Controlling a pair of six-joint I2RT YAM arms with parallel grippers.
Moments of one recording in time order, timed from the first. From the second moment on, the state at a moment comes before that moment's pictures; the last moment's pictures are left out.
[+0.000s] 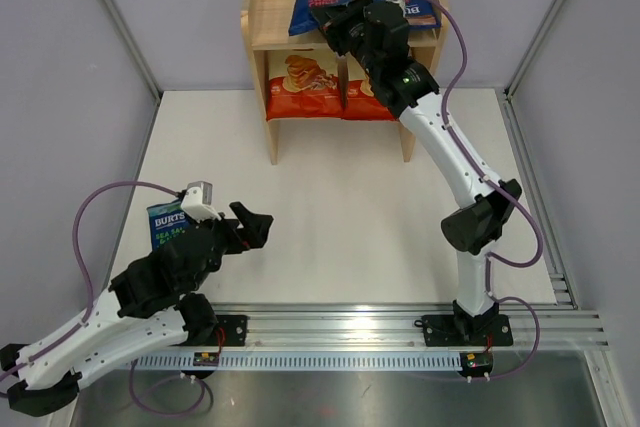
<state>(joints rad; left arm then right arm) -0.98 0.45 0.68 -0.62 -0.58 -0.79 0.59 1.99 2.32 -0.24 0.13 1.21</state>
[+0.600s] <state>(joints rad) -0.98 0.33 0.66 -0.70 -0.54 -0.81 0.54 2.01 2.32 -0.35 0.29 1.44</state>
